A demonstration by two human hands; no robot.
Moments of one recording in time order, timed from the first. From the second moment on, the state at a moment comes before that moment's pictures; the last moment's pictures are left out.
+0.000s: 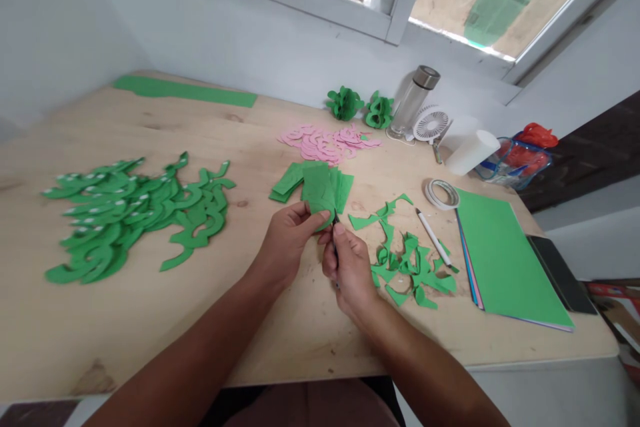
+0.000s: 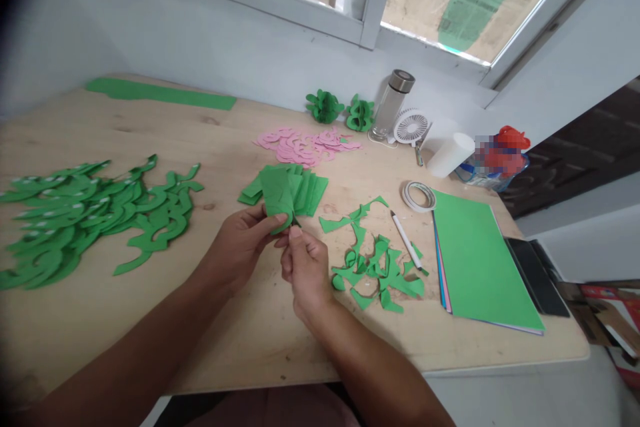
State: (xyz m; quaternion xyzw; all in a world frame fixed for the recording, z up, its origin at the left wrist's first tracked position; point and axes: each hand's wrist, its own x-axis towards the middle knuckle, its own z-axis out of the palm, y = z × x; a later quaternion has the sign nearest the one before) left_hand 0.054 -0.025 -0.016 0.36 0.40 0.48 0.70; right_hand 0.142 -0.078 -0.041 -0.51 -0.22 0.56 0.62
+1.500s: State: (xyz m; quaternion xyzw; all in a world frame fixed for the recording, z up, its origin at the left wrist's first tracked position) left_hand 0.054 -0.026 -0.015 0.38 0.40 0.46 0.69; right_hand 0.143 -0.078 -0.044 -0.49 -0.21 0.57 0.62
